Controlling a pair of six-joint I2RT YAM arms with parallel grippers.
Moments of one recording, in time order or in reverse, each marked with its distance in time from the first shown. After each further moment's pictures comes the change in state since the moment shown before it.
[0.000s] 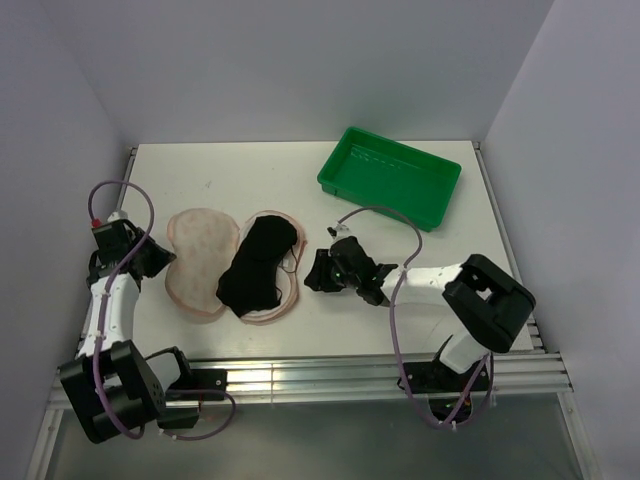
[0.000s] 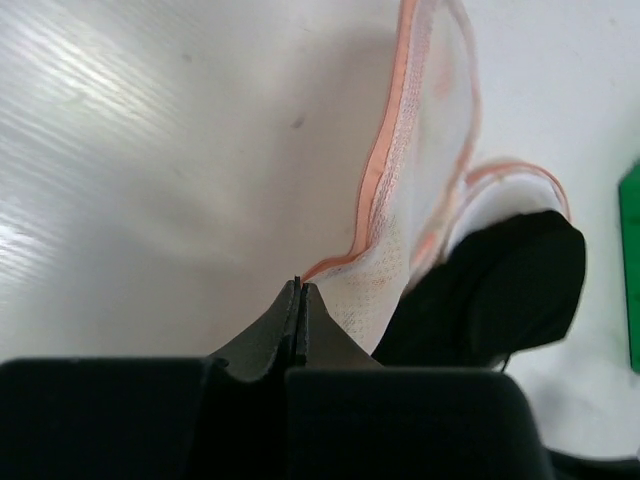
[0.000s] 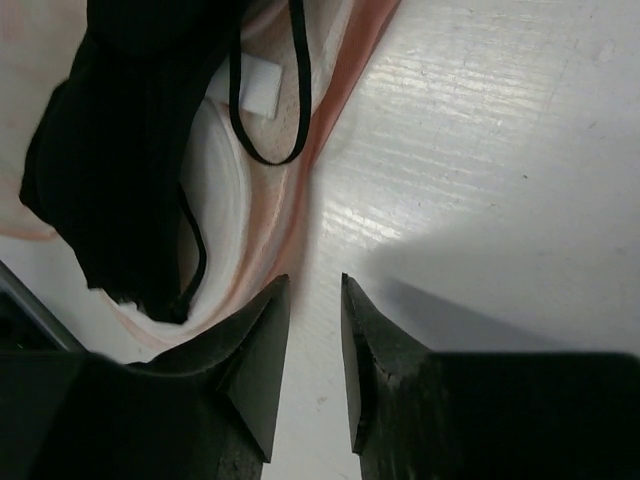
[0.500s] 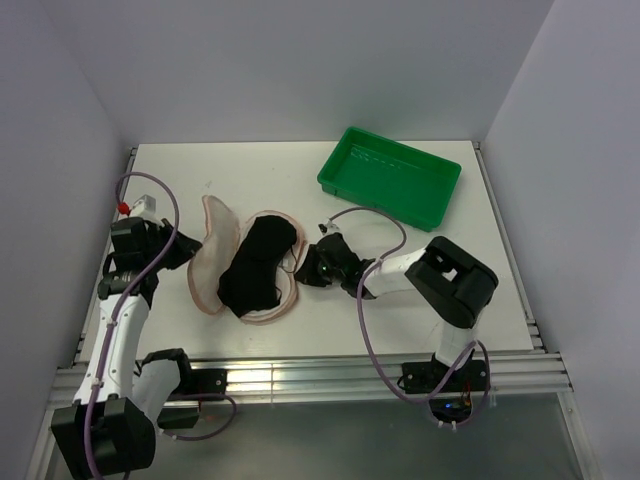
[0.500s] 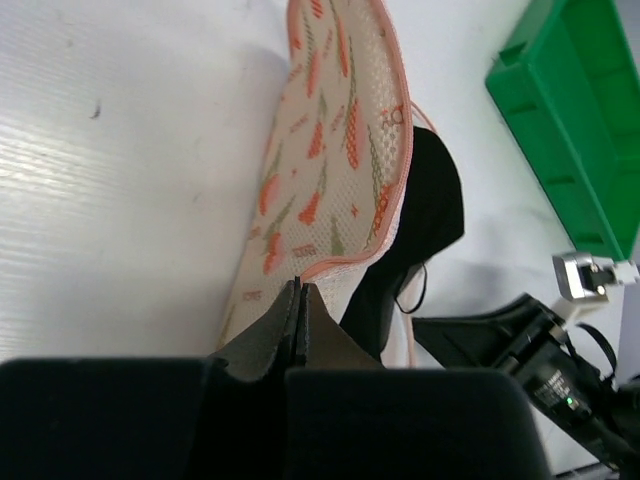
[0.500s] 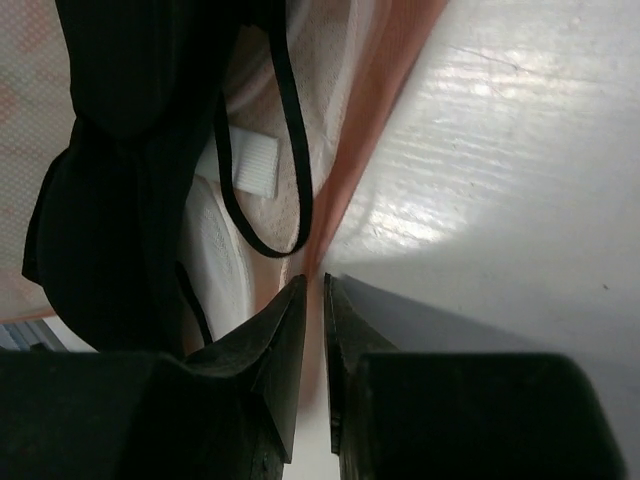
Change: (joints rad) left arm -0.227 -0.205 -0.001 0.002 0.064 -0.004; right arm -0.003 0.231 0.095 0.143 -0.004 0.139
